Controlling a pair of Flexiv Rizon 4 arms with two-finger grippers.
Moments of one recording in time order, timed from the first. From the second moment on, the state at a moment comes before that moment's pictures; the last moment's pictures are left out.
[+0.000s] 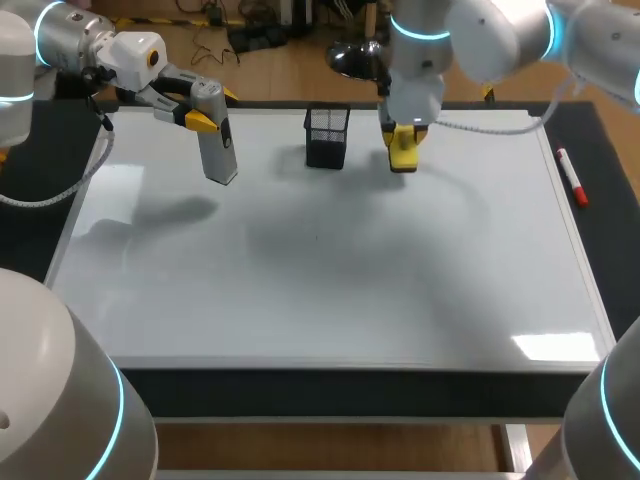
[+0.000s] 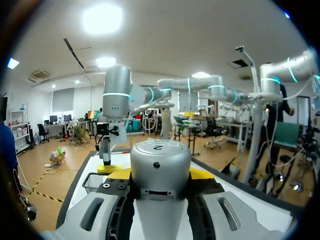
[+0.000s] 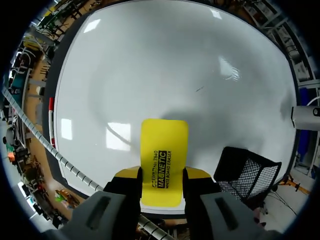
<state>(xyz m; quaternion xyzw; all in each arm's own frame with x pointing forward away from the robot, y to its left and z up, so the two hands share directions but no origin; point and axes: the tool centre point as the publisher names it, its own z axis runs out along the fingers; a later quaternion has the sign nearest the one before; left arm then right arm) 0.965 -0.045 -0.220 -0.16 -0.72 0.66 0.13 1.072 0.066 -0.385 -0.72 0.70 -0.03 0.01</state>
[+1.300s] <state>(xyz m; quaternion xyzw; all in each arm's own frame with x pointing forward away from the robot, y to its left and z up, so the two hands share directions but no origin) 0.965 -0.045 -0.220 -0.16 -0.72 0.66 0.13 1.098 0.062 -0.417 -0.71 0.70 -0.01 -0.01</state>
